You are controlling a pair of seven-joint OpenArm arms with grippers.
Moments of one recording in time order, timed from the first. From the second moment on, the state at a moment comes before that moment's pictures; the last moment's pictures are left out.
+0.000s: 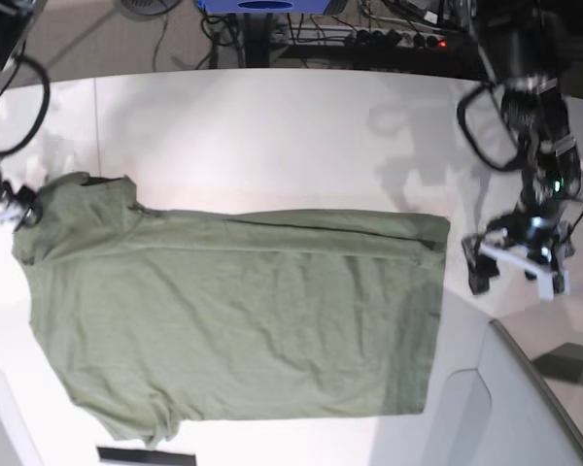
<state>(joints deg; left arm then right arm) 3.3 -13.4 -24.5 84.4 -16.5 -16.6 27.5 -4.1 14.7 31.7 78.2 31.6 9.1 -56.1</state>
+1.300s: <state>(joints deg) 16.1 -13.8 -25.0 87.8 -17.1 -16.7 27.7 15.8 15.8 24.4 60.1 31.7 9.0 -54.2</state>
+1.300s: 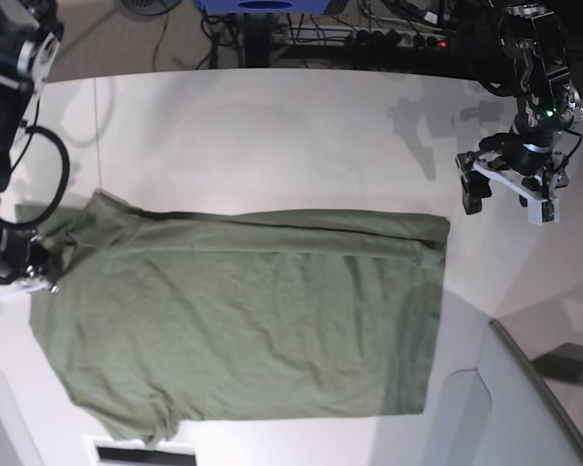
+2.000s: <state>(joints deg) 16.1 -13.8 -25.0 83.7 -16.8 -16.7 27.7 32.3 17.1 16.1 35.0 31.8 8.8 -34.2</state>
